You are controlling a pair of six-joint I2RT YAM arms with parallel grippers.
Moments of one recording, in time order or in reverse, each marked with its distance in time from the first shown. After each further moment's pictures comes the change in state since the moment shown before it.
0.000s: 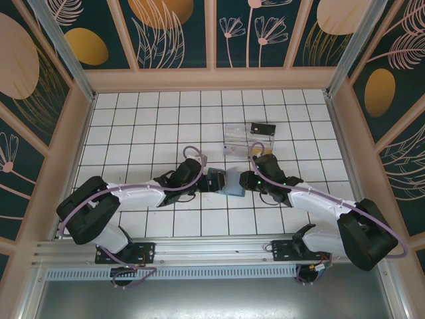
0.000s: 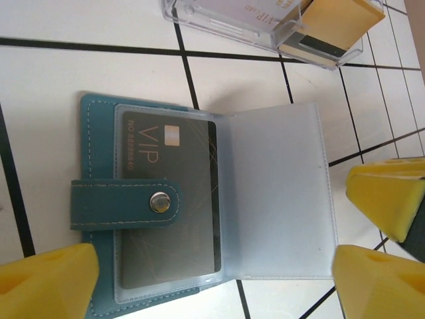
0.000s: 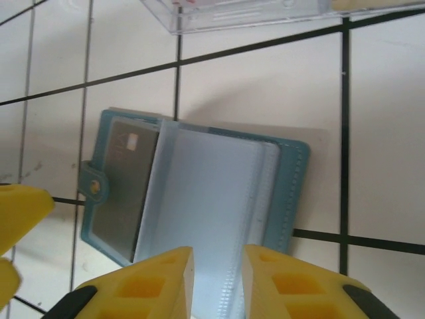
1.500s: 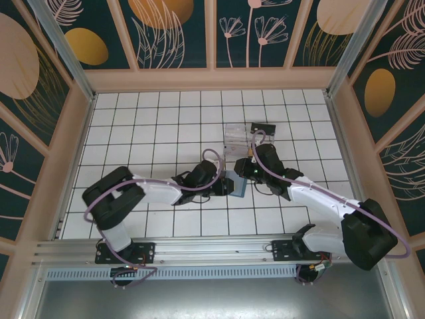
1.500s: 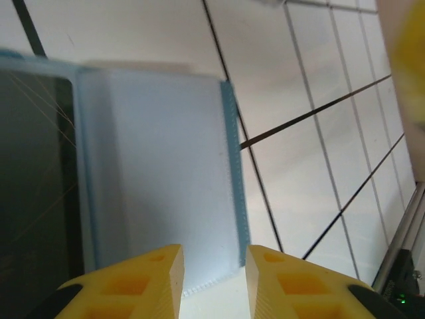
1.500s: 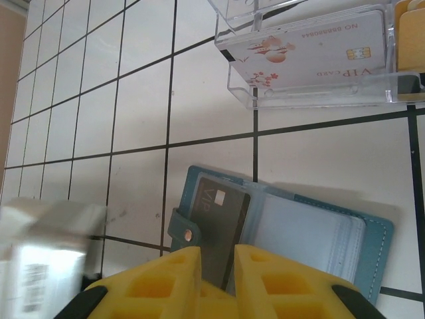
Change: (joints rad) left arm -0.078 0.175 0.106 0.116 0.116 -0.033; right arm 0.006 0.006 0.119 0.016 0.003 0.087
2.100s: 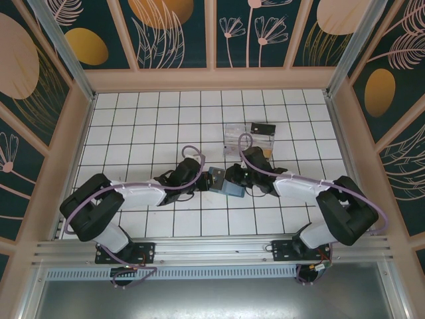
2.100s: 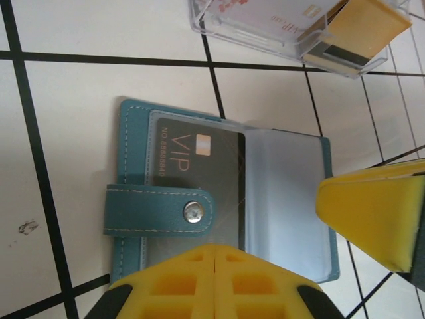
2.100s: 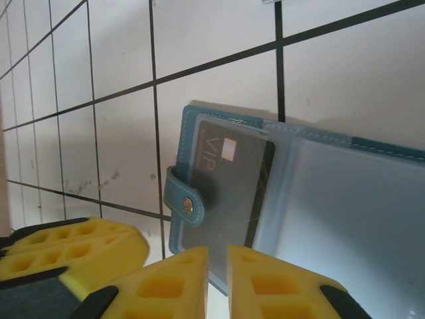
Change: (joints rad) left arm 0.106 -0.130 -0.116 -0.077 -0.118 0.053; right arm 0.041 0.234 0.001 0.137 -0.153 0.123
